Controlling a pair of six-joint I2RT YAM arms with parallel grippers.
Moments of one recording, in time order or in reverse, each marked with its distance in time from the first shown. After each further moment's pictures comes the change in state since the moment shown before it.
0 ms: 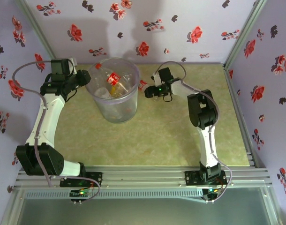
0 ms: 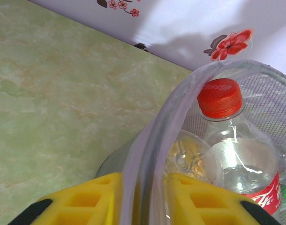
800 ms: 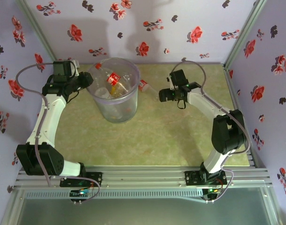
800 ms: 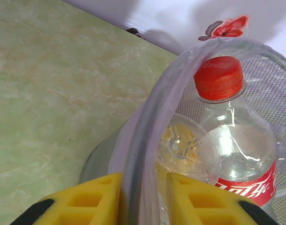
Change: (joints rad) left arm -0.015 0.000 -0.024 -0.009 0.039 -0.026; right arm 0.022 -0.533 -0.335 -0.174 0.354 0.042
